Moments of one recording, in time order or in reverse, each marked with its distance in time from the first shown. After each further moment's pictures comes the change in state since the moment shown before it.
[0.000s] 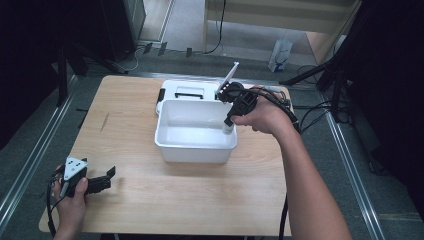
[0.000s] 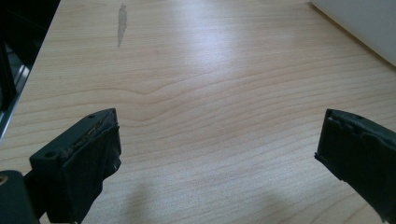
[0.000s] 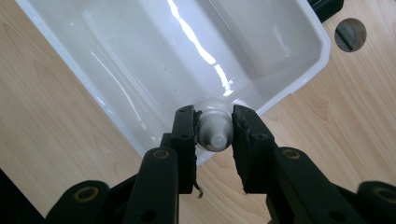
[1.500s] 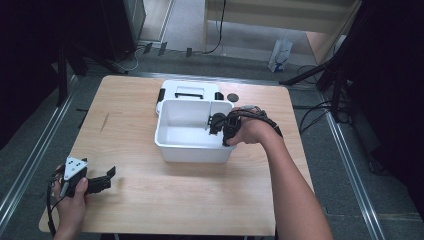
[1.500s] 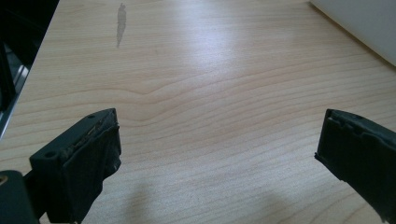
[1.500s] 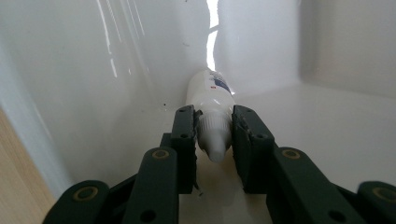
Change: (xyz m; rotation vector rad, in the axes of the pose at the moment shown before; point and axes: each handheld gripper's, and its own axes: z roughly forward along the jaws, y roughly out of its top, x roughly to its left) left arm 0.000 0.000 0.000 0.001 -0.003 0.001; right arm 0.014 -0.006 0.100 0.210 -0.003 -0.432
